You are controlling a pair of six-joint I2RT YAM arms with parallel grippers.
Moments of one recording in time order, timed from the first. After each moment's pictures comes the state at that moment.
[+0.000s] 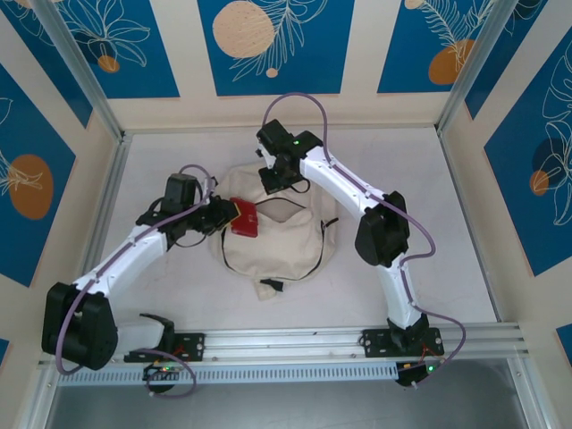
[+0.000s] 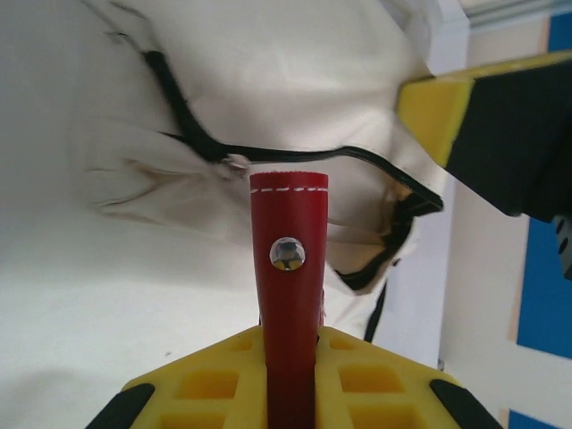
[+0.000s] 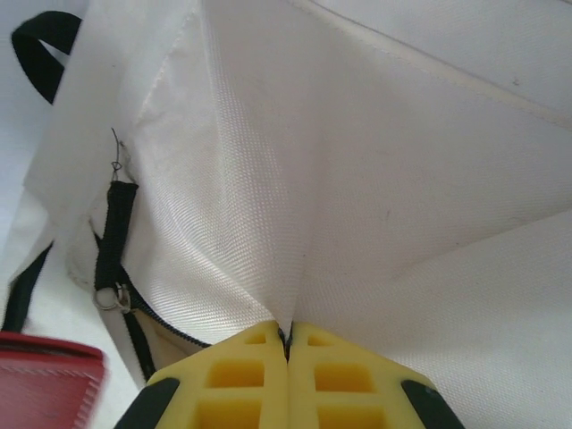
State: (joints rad) left arm -0.33 1.26 0.84 -0.31 0.51 -0.84; right arm 0.68 2.16 2.13 -1.12 -0.05 0.22
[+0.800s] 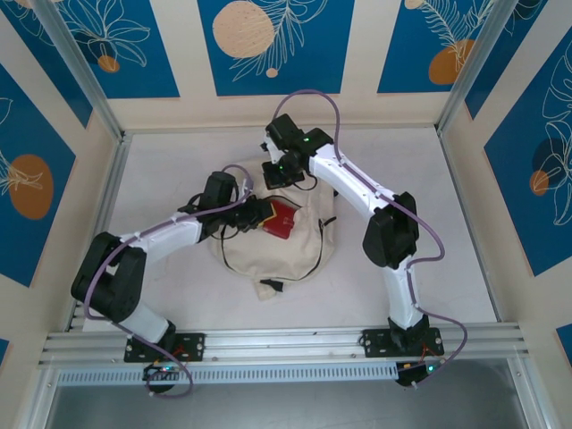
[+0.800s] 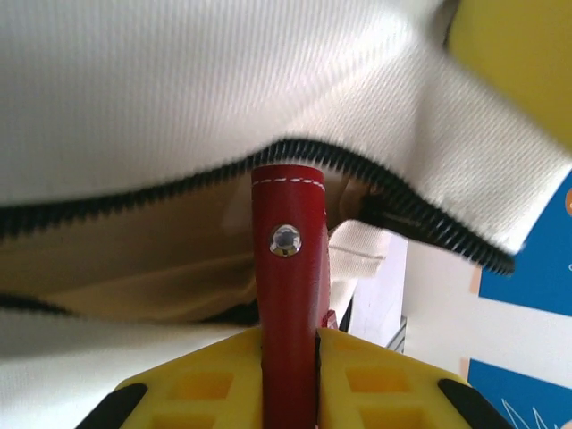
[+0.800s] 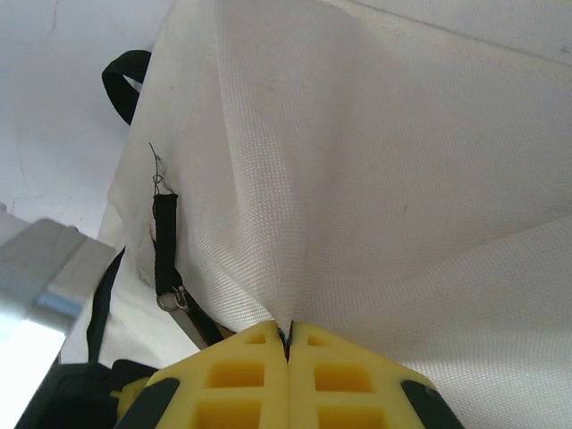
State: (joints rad) left arm -0.49 1.56 0.90 0.01 0.56 -0.98; right arm 0.65 2.09 2.06 -1.06 -0.18 0.31
